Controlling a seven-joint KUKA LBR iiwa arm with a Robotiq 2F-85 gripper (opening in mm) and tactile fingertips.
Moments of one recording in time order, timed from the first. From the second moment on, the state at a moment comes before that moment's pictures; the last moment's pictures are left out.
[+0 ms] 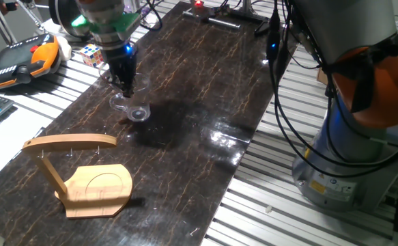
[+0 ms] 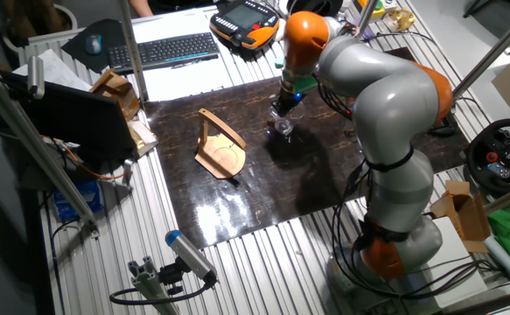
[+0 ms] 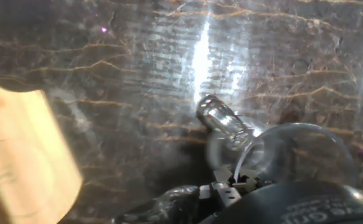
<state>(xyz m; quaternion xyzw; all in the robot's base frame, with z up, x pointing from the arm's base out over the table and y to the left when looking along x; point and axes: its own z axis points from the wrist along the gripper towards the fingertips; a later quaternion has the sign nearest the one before) 0.585 0.068 0.154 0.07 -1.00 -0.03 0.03</state>
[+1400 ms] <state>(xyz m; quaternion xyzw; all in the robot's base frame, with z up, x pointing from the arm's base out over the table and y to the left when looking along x) 0.502 0.141 0.233 -0.08 -0.99 -0.03 0.07</state>
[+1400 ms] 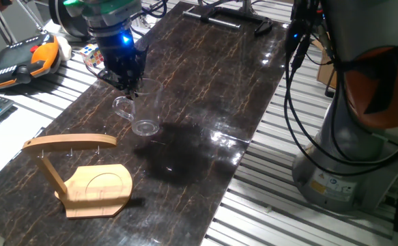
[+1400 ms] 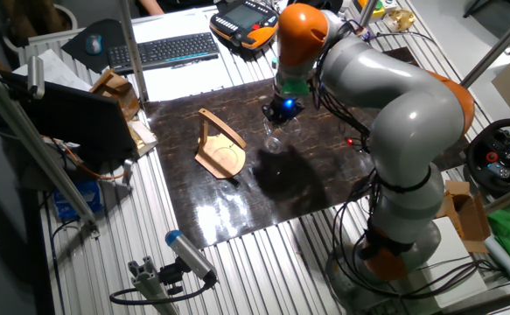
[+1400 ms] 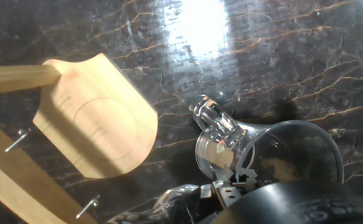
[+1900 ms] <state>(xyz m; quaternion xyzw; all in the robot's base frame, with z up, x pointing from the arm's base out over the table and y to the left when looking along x) 0.502 0.141 0.233 -0.04 -1.00 0.01 0.05</state>
